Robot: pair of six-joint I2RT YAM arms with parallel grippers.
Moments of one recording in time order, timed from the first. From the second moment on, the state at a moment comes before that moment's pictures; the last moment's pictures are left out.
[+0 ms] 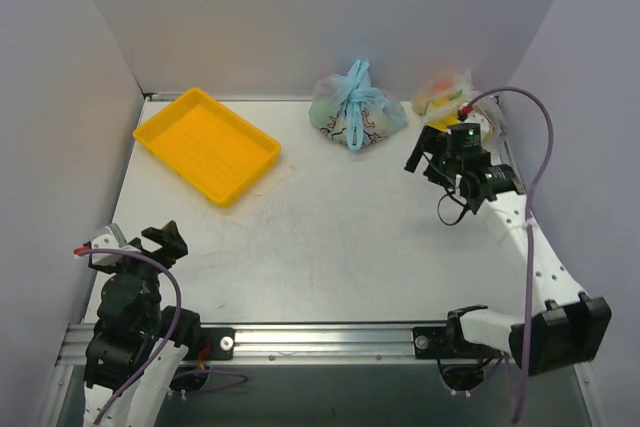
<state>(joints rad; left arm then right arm) -0.28 0.01 0.58 -0.66 -0.56 -0.44 0.22 1.12 1.10 -0.68 0.16 0.47</state>
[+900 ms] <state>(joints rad) -0.28 0.02 0.56 -0.65 -0.54 -0.43 0.22 2.24 1.63 0.05 0.12 0.81</state>
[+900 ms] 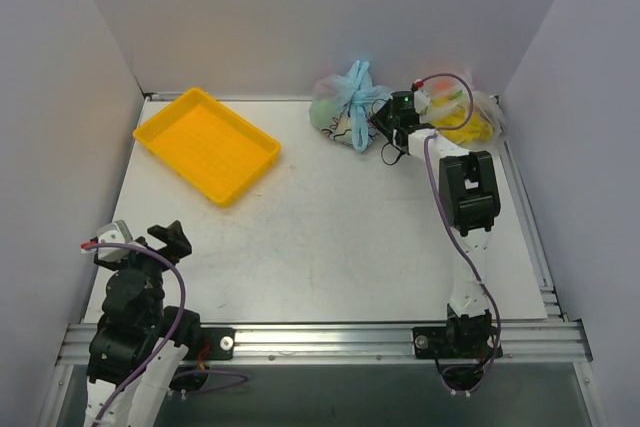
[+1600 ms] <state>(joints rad) -0.27 0.07 0.55 -0.62 -0.43 -0.42 0.35 1.28 0.70 -0.03 0.16 0.84</state>
